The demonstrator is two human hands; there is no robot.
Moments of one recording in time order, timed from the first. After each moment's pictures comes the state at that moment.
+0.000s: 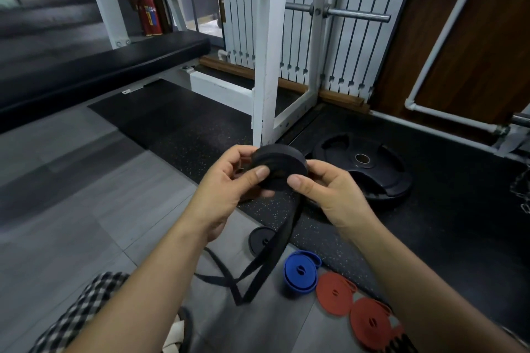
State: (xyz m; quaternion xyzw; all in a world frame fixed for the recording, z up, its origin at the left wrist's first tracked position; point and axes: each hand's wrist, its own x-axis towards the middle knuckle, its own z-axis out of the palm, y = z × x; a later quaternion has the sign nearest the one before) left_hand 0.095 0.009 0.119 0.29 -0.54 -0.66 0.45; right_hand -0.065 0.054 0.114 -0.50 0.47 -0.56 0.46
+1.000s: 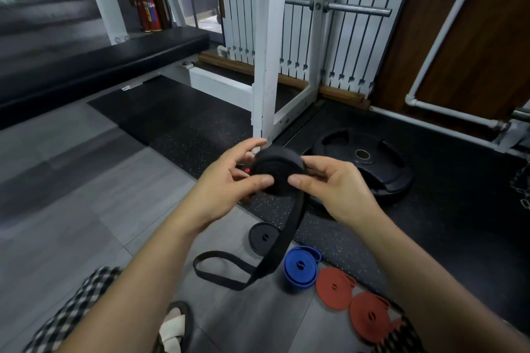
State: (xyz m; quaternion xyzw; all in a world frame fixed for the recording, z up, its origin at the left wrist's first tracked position) left_hand 0.106 0.001 0.116 0.37 -0.71 -0.50 0.33; right_hand -0.071 0.057 0.118 -0.59 0.54 -0.48 0.35
